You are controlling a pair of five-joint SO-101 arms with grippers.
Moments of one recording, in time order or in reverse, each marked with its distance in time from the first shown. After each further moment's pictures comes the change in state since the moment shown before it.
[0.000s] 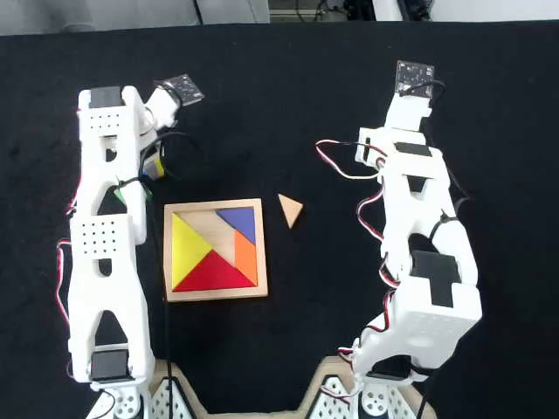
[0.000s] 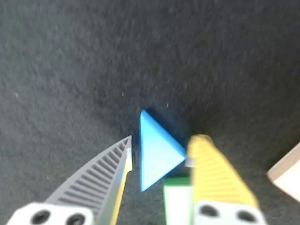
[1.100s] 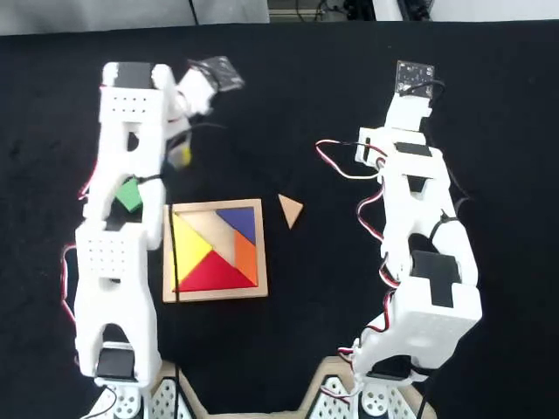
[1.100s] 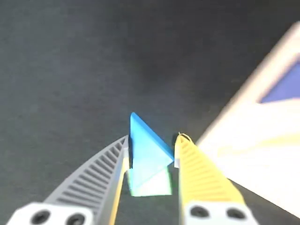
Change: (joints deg) left arm 9.6 -22.9 14.2 8.6 5.4; right arm 0.0 0.0 0.0 0.0 0.0
